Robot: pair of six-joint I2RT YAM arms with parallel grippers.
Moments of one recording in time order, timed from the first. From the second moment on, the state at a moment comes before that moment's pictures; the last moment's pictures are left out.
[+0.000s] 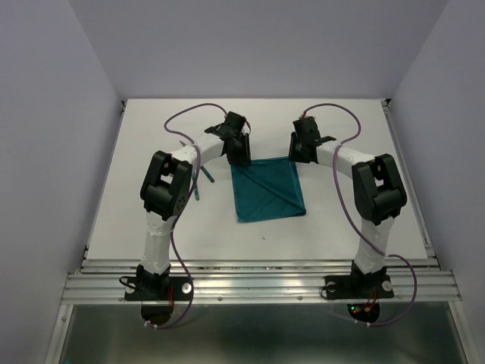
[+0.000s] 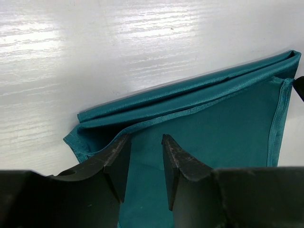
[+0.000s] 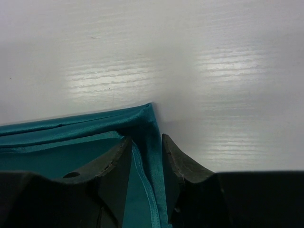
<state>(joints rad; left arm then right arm) -0.50 2.13 1.64 -0.49 0.10 -0.53 0.36 1.96 1.35 -0.26 0.19 0.42</state>
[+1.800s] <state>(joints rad) -0.48 2.13 1.64 -0.50 0.10 -0.52 0.36 2.01 1.43 -0.25 0.15 0.42</state>
